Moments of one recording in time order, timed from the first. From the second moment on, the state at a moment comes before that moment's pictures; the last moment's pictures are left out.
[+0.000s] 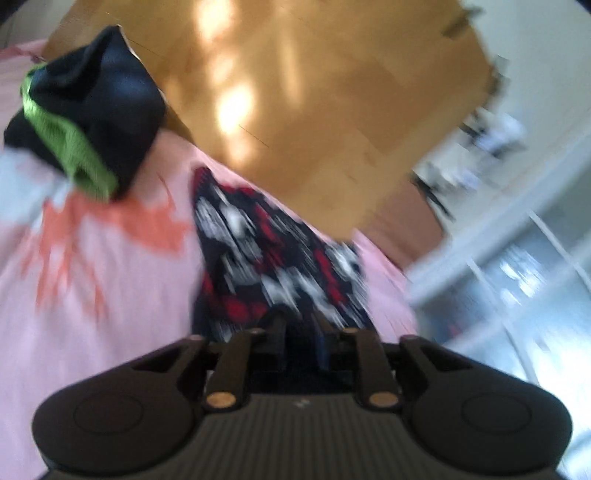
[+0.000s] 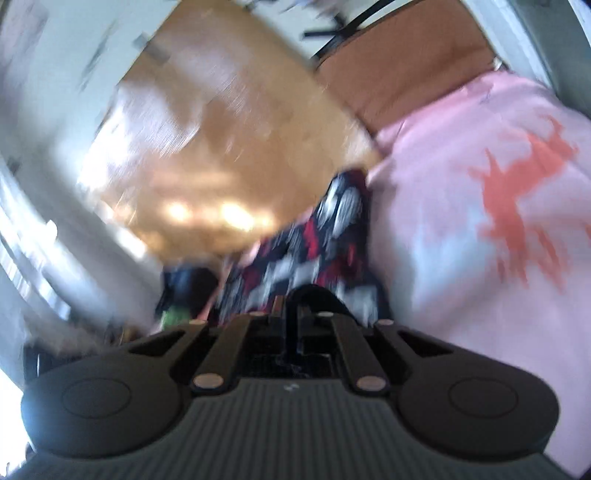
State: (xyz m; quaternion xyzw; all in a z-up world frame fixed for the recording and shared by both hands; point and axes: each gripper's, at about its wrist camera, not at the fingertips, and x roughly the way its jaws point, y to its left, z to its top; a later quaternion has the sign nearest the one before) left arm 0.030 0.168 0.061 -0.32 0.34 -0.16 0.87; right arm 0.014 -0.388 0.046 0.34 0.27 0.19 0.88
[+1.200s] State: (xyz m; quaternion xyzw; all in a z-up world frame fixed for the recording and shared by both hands) left arm -0.002 0.170 0.037 -0.20 0.33 -0.07 0.92; right arm -0.013 -0.362 0.024 0.19 0.26 0.03 0.95
